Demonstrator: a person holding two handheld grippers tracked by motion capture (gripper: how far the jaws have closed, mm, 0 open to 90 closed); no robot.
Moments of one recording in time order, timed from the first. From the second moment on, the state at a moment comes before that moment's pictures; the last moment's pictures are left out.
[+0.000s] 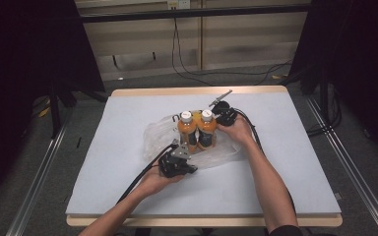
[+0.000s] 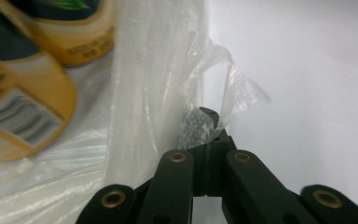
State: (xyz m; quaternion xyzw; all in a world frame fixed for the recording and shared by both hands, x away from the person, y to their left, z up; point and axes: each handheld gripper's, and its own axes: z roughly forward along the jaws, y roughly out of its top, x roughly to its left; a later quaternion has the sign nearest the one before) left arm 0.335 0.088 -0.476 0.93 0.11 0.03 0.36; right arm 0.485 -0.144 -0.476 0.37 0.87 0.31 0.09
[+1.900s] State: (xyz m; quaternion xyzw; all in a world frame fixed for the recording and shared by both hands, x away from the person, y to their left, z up) left arm 0.315 0.069 -0.471 0.94 0.07 0.03 0.34; right arm 0.534 -0.095 -0.475 0.38 0.87 0.30 0.06
